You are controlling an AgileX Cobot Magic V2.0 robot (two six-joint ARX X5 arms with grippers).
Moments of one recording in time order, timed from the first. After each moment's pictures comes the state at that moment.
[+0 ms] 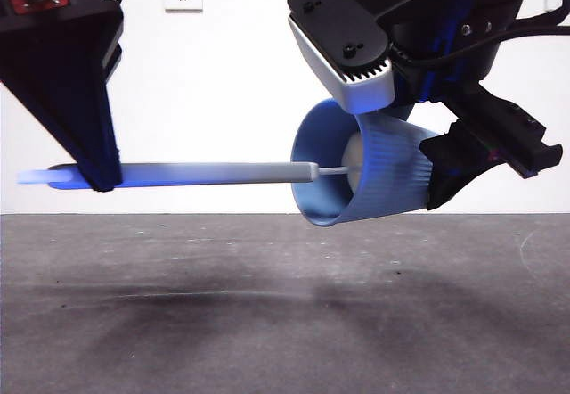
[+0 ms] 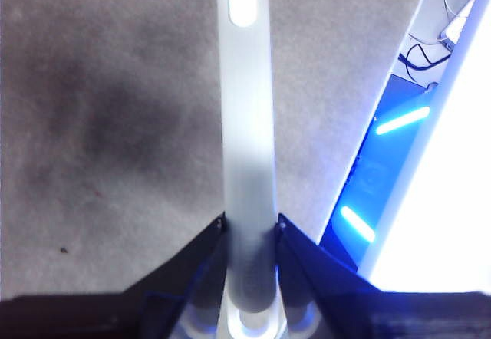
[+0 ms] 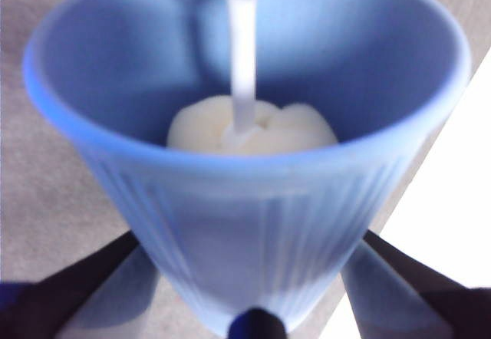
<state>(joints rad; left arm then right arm) -0.80 1.26 0.97 -0.91 0.08 0.31 0.98 1.39 0.87 -0.49 0.65 -1.18</state>
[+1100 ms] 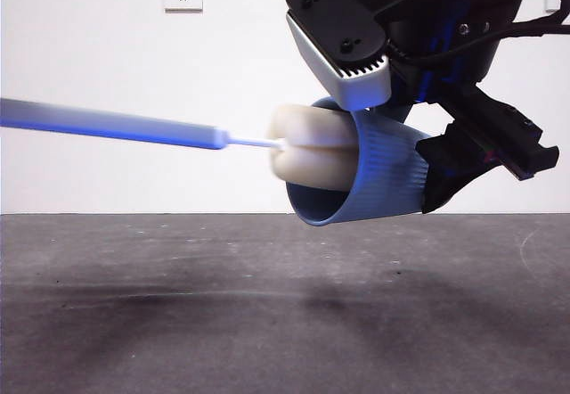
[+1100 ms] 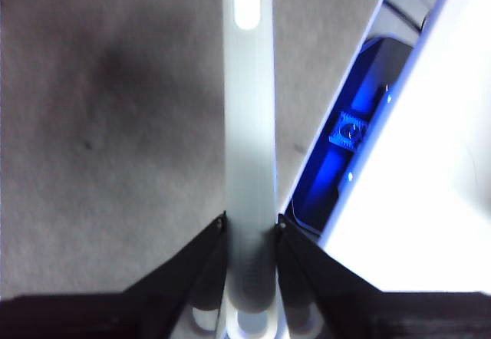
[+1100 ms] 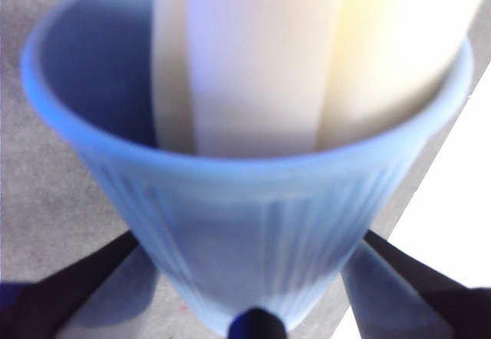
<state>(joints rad) -0.79 1.05 0.97 -1.12 0.03 0.29 0.97 1.39 0.87 -0.49 0.63 -1.17</state>
